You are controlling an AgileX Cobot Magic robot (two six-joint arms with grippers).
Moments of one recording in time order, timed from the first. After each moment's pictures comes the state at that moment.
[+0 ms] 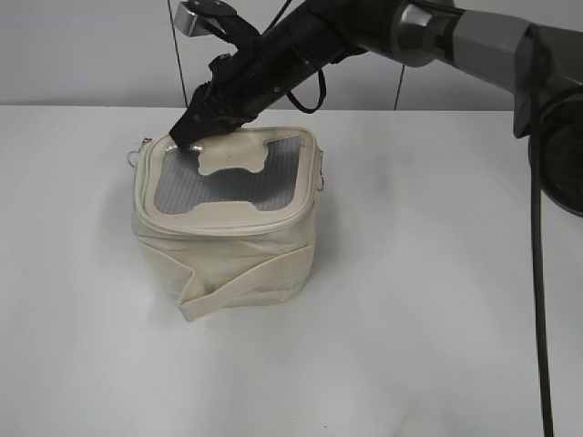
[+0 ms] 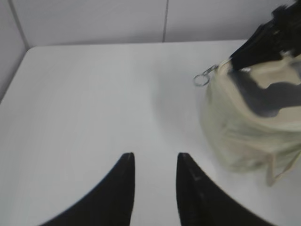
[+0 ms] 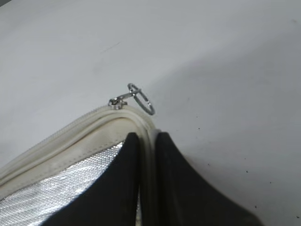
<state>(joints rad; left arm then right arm) -0.10 0.26 -0.57 -0.04 0.87 0.05 0.56 2.47 -2.21 0.88 0.97 -0.92</state>
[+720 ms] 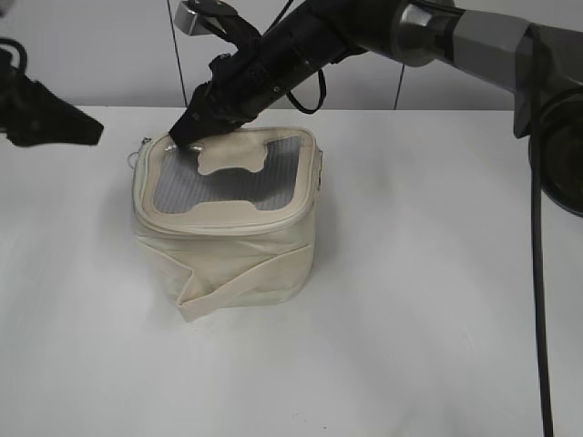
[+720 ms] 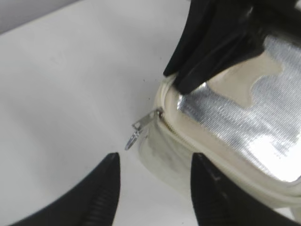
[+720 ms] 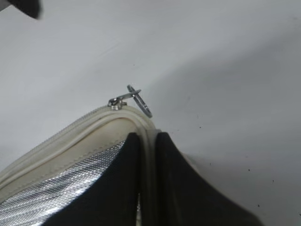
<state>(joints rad) 0.04 1.61 -1.04 -1.02 0.85 1.46 0.56 2.47 -2.21 0.88 0.97 -0.90</state>
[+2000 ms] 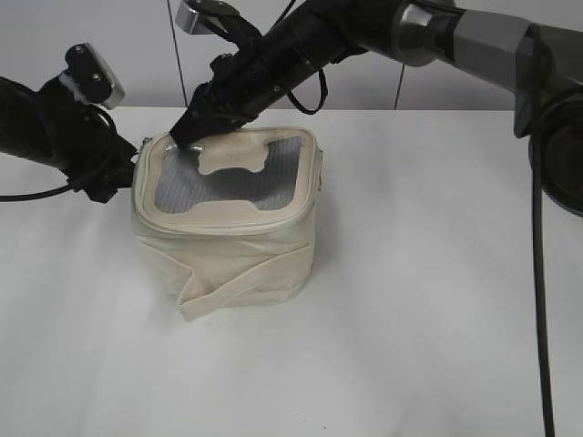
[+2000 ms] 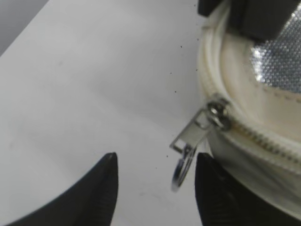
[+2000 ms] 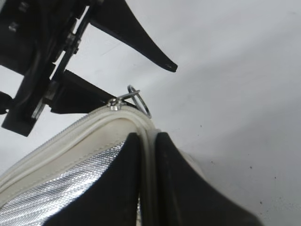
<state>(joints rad) -0.13 1.85 -1.05 -1.13 0.47 1.95 0.55 2.47 -2.21 0.88 0.97 -0.88</state>
